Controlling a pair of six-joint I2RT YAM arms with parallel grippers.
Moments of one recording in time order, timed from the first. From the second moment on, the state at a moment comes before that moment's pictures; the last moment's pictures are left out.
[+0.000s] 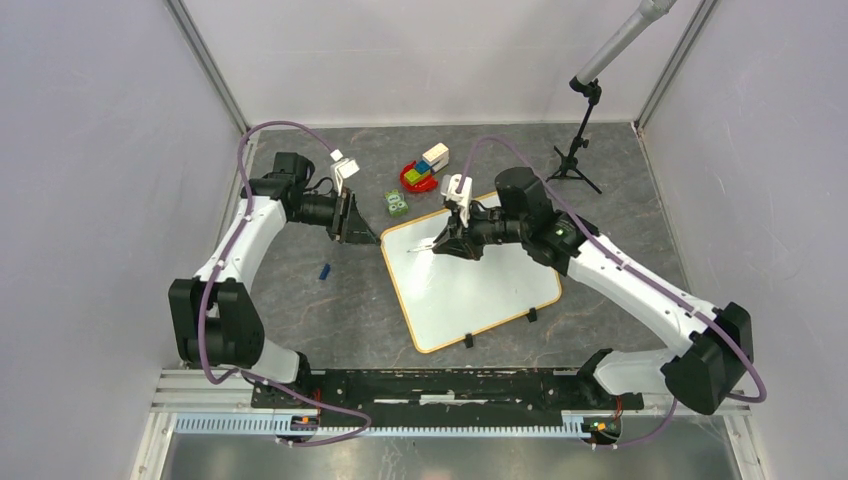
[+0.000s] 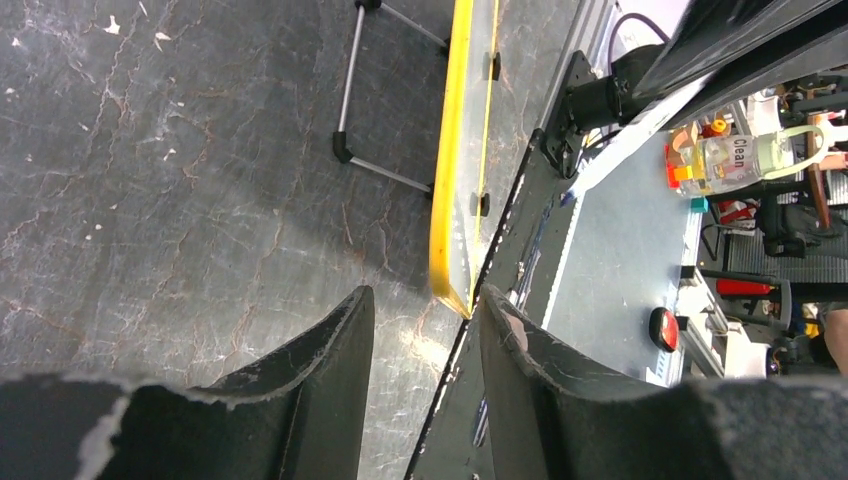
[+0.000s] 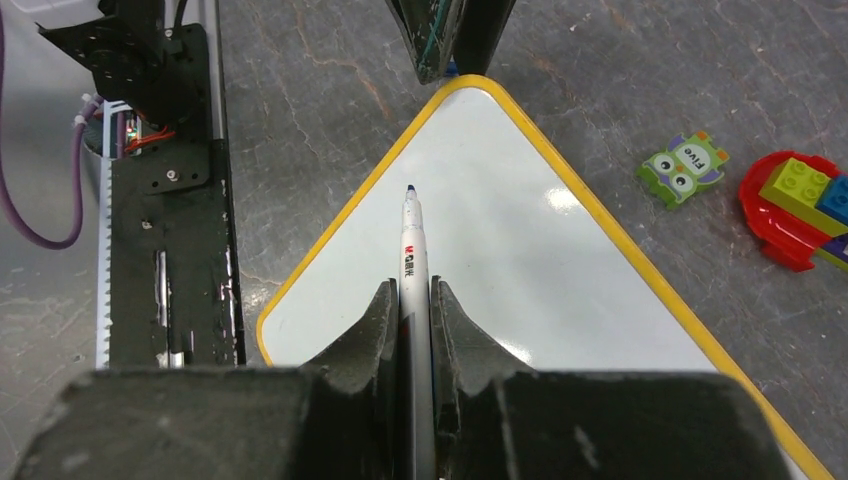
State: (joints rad) left arm -0.07 1.48 1.21 -0.93 1.11 0.37; right arm 0.70 1.28 1.13 -0.32 -0.63 -0.26
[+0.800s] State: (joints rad) left arm -0.11 1.51 1.21 -0.88 1.16 0.36; right arm 0.74 1.36 1.18 -0.29 -0.54 -0.21
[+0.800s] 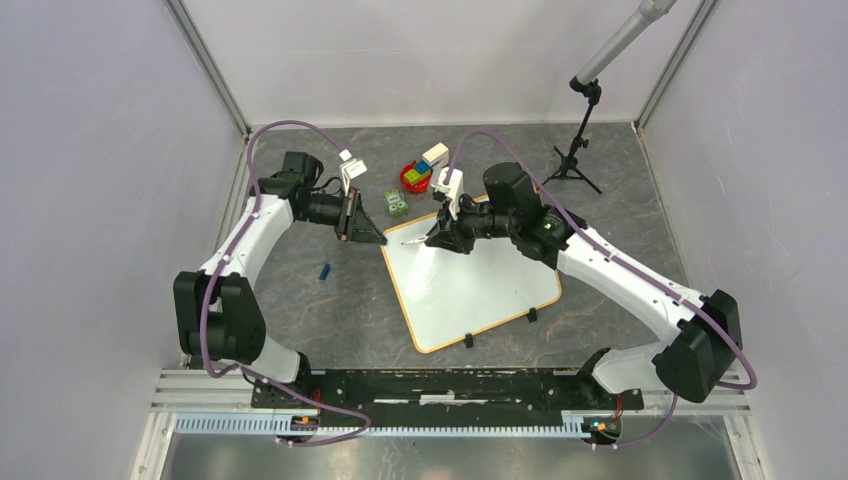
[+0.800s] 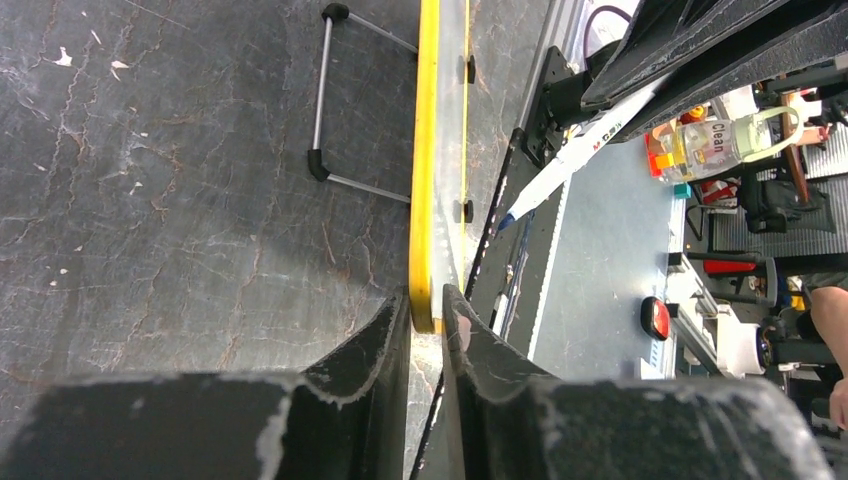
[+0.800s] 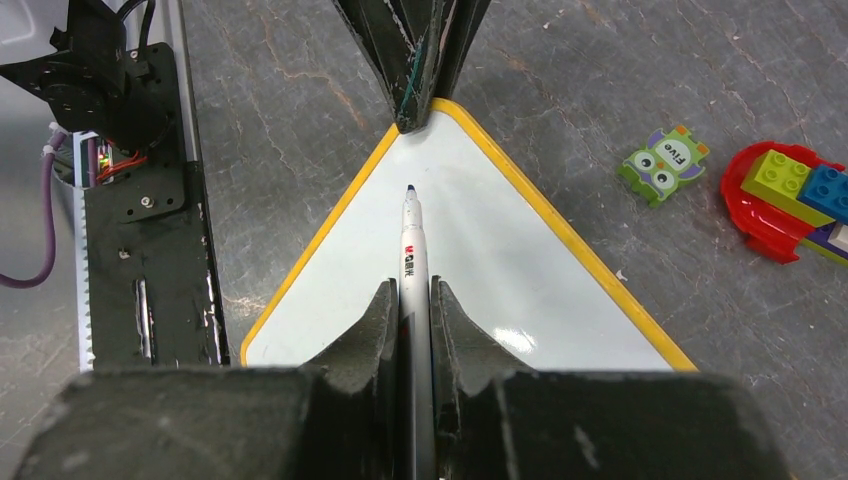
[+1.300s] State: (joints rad) left arm -0.11 1.51 1.21 -0.88 1.16 0.36; right arm 0.74 1.36 1.18 -0.29 -0.54 -0.21
